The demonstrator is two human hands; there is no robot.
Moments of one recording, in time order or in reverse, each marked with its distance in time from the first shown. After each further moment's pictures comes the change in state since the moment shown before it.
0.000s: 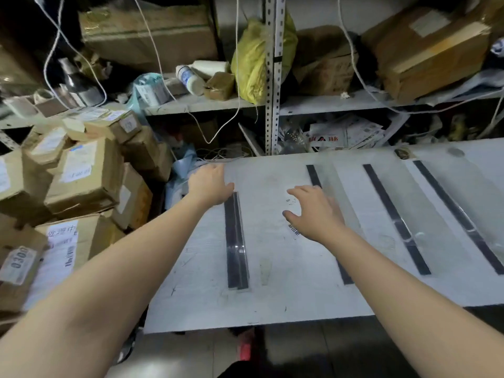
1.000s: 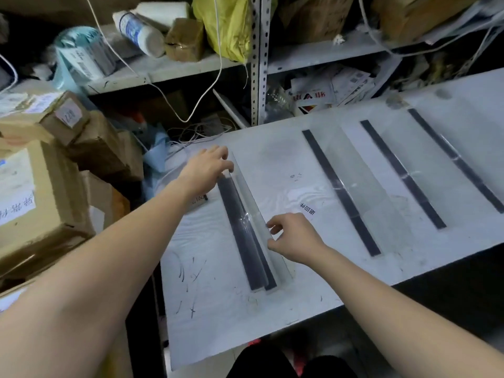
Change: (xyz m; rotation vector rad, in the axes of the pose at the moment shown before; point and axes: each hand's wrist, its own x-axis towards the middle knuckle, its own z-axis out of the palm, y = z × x) left_hand 0.098 -0.063 0.056 0.050 0.034 0.756; right_hand 0.018 -0.078 0.107 0.374 -0.300 0.357
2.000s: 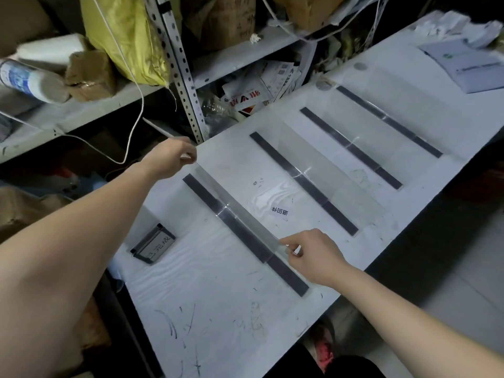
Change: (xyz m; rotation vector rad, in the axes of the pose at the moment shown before) left_hand 0.131 -0.045 -0.015 -0.175 -0.069 0.265; right_hand -0.041 0.044 -0.004 0.052 0.175 0.225
